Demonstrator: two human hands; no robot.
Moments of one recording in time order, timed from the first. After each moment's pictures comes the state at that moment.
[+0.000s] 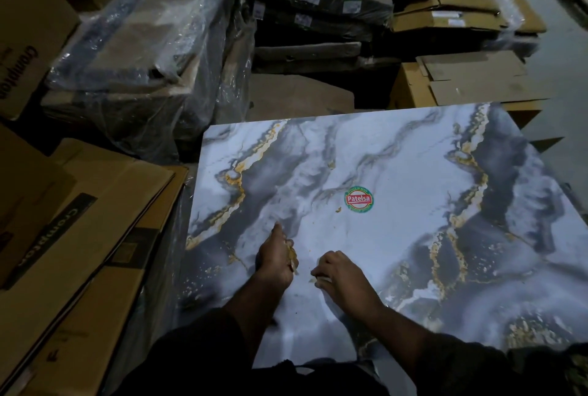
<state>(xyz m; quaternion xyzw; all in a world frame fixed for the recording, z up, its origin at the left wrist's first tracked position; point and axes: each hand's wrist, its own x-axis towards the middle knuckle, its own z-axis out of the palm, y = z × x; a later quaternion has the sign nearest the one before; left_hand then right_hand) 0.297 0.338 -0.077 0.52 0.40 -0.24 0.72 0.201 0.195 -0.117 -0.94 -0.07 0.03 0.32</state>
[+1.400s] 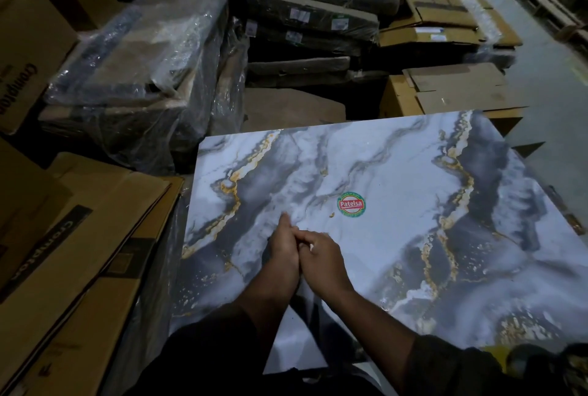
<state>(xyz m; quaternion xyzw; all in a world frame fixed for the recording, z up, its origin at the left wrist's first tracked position) 0.315 0.304 -0.091 0.48 0.39 -0.26 0.74 0.235 0.246 -0.031 -0.83 0.16 -0.02 0.53</state>
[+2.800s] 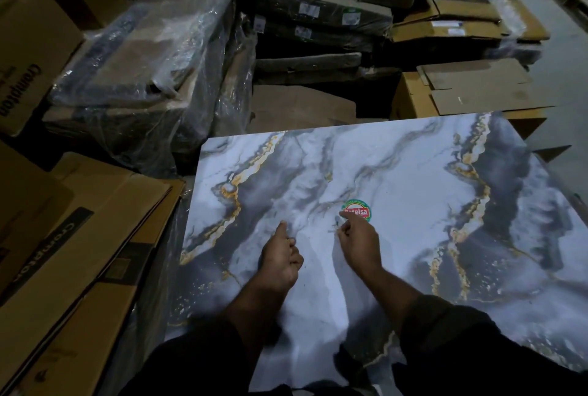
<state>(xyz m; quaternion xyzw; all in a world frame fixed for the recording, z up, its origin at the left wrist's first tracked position) 0.323 0.312 -0.069 0.45 0.38 -0.25 0.77 0.285 0.149 -0.105 -0.89 0.23 -0.06 0.40</state>
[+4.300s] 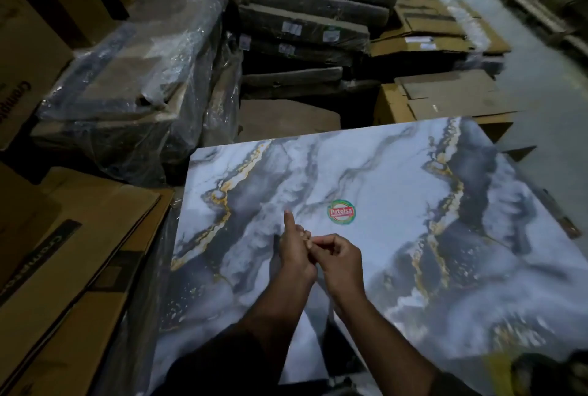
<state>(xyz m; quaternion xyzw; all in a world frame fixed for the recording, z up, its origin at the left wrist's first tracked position) 0.291 0.261 -0.035 0.44 0.33 -0.22 0.80 0.221 0.209 -0.029 -0.63 0.30 -0.09 0.71</state>
